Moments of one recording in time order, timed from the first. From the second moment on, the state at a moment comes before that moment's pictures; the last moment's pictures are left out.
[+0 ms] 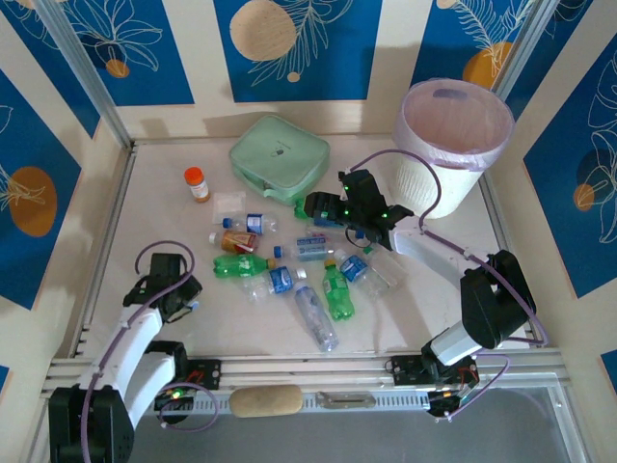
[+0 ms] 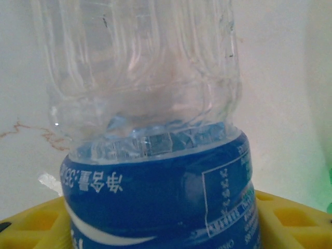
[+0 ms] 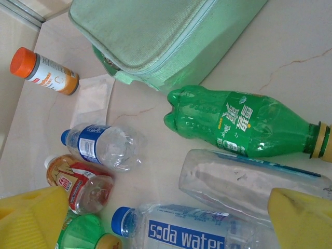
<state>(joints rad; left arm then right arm) -0.04 0.81 0.37 -0.62 -0.13 -0.74 0.57 1.52 1.05 -0.20 -0.08 0.64</state>
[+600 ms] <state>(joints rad) -0.16 0.89 0.57 -0.17 0.32 -0.62 0.55 1.50 1.10 -0.09 -0.32 0.69</state>
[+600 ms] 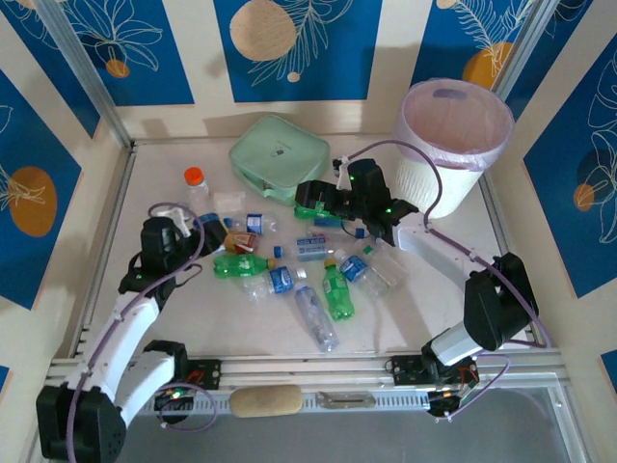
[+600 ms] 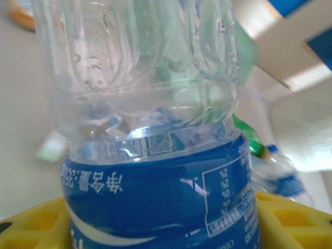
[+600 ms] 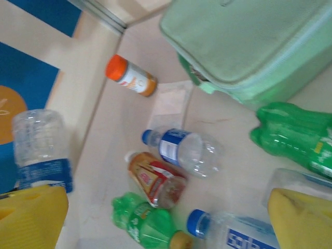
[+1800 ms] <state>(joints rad) -0.59 1.22 0.70 0.16 0.46 -0.49 0.57 1.60 1.10 0.16 -0.60 0.83</state>
